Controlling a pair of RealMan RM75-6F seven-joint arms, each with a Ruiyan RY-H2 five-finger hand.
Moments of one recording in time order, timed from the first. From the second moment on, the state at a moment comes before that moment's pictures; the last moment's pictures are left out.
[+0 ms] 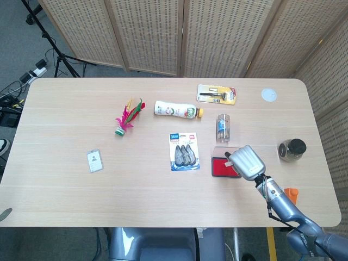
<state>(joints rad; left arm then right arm) 0.07 -0.97 0.03 -1.59 1.59 1.62 -0.25 0.59 -1.34 0.08 -1.46 -1.49 1.03 -0.43</state>
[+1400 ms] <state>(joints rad) 0.06 -0.98 0.03 -1.60 1.58 1.58 -0.22 0.63 -1.51 0.06 -1.36 -1.26 0.94 -0.62</state>
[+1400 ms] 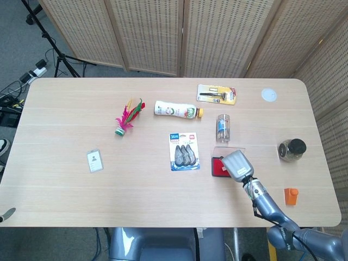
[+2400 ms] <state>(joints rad) 0.06 -0.98 0.04 -1.59 1.58 1.59 -0.25 0.64 -1.54 0.05 -1.35 -1.21 0.94 -0.70</state>
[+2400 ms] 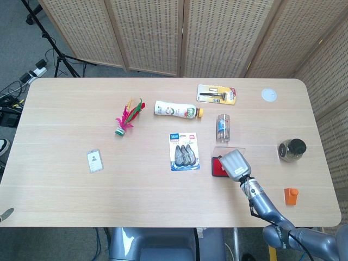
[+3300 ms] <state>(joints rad) 0.06 -0.99 0.04 -1.58 1.59 1.60 -0.24 0.54 -1.24 -0.02 -1.56 -1.39 1.08 -0.50</state>
